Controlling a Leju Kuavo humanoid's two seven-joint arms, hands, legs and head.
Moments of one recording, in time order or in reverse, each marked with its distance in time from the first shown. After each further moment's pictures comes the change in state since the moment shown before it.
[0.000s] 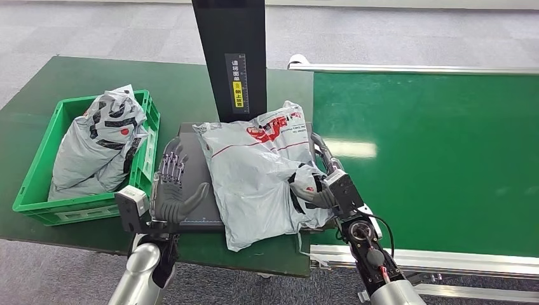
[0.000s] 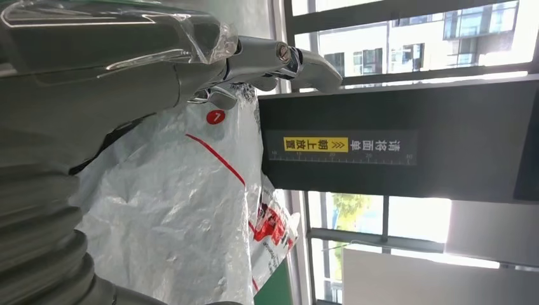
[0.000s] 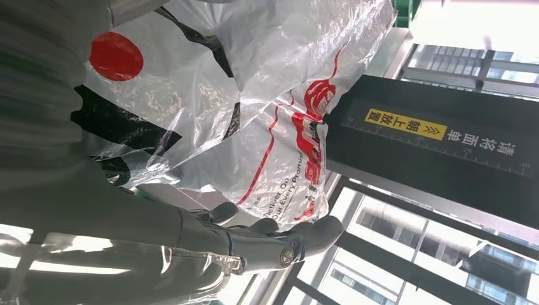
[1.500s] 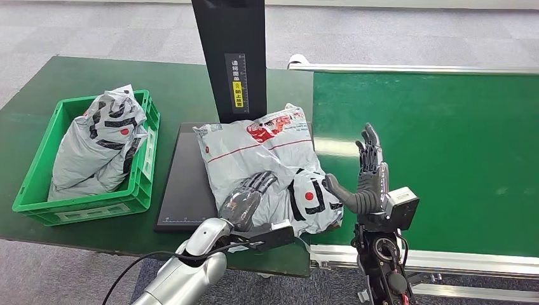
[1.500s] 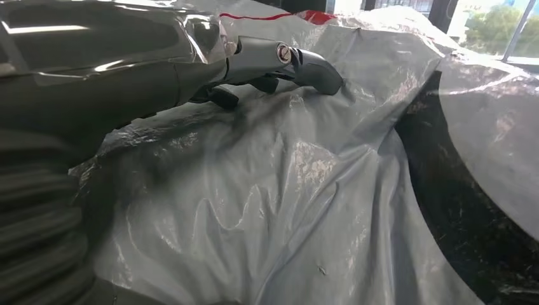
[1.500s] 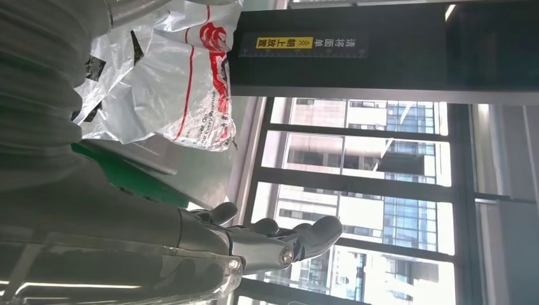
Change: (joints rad) left arm -0.219 -0.046 -0.387 0.387 -1.157 0.142 0.532; right arm 0.200 0.056 -0.188 -0.379 -0.146 0.014 -0.056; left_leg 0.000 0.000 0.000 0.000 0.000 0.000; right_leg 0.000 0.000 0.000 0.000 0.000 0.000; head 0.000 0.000
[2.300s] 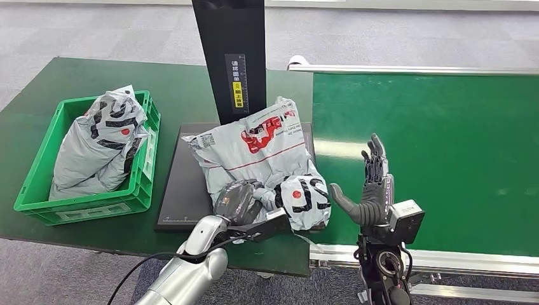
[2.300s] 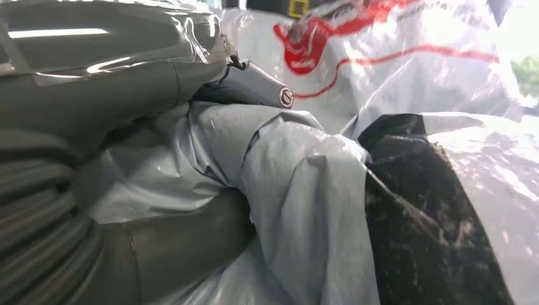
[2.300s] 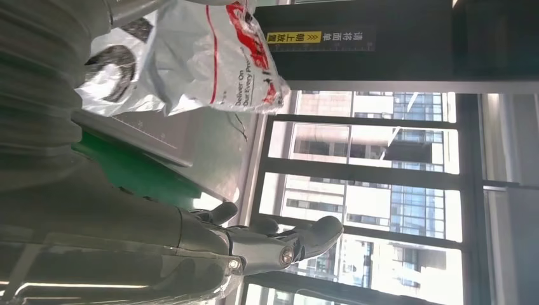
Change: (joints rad) left arm 0.000 -0.046 0.111 0.059 -0.008 0.147 -0.045; right arm 0.084 0.025 -0.038 -0.081 0.029 0.000 0.019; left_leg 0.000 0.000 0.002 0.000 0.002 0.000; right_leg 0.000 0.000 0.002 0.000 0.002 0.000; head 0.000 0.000
